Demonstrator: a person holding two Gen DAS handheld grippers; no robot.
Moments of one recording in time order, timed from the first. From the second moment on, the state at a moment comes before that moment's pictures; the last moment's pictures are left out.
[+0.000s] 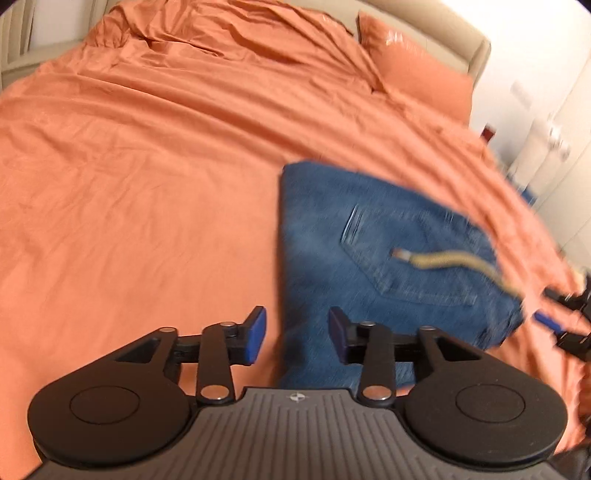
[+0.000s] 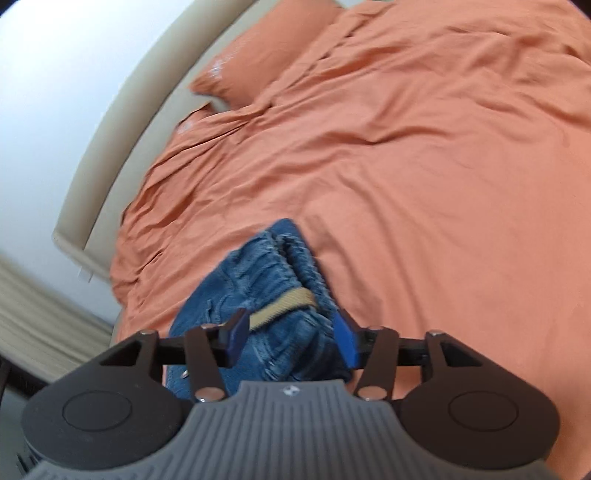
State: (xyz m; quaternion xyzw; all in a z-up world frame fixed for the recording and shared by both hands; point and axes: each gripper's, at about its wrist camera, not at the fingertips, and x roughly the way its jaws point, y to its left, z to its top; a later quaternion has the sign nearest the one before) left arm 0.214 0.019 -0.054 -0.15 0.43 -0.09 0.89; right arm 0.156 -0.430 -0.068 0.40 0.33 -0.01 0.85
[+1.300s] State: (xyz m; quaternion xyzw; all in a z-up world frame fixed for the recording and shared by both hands) left arm 0.319 0.029 -0.127 -0.29 0.48 -0.17 0.81; right arm 0.277 -0.454 -0.149 0.44 0.41 0.14 0.78
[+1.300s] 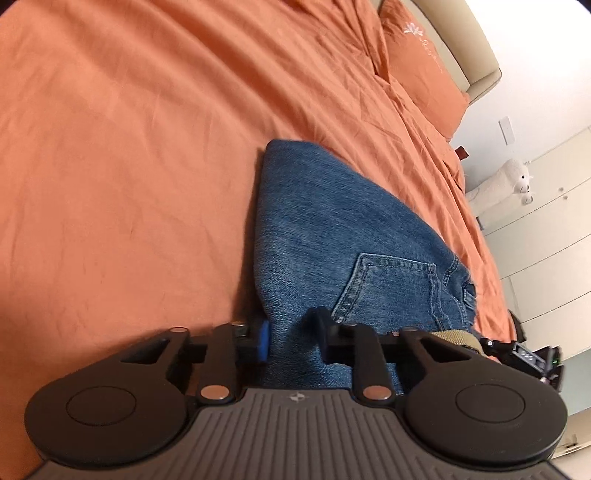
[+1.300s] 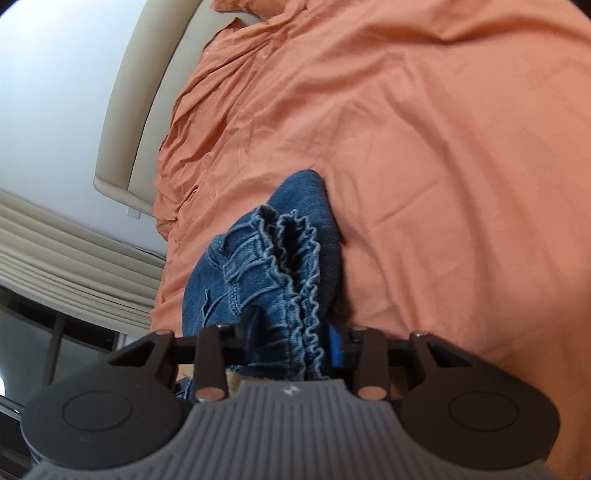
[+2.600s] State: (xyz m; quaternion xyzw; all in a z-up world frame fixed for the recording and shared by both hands) left arm 0.297 0.027 -0.097 -0.30 0.45 -0.19 0.82; right arm 0.260 -0.392 -0.057 0.34 0.44 0.07 0.83
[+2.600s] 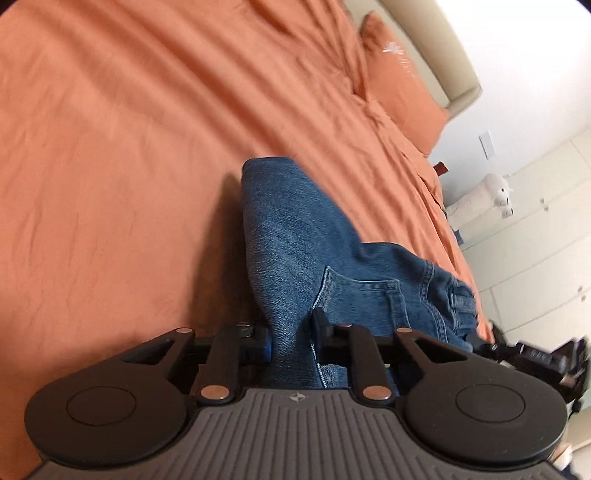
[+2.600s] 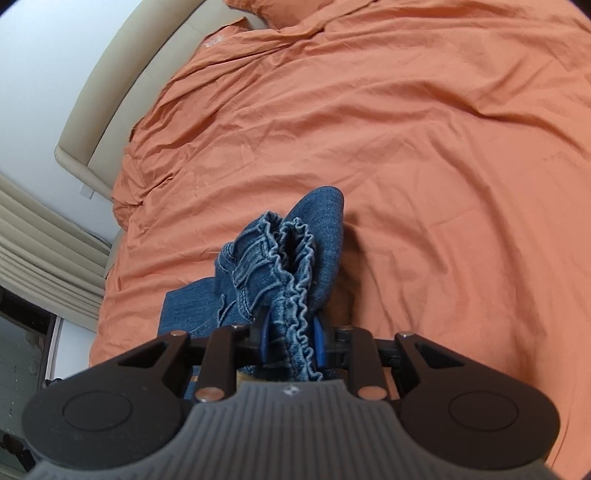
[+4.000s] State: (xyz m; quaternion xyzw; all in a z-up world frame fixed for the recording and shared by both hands) left arm 0.285 0.274 -0.094 -0.21 0.44 -0.05 0.87; right arm 0.358 -0.150 -0.155 0.34 0.48 0.22 0.78
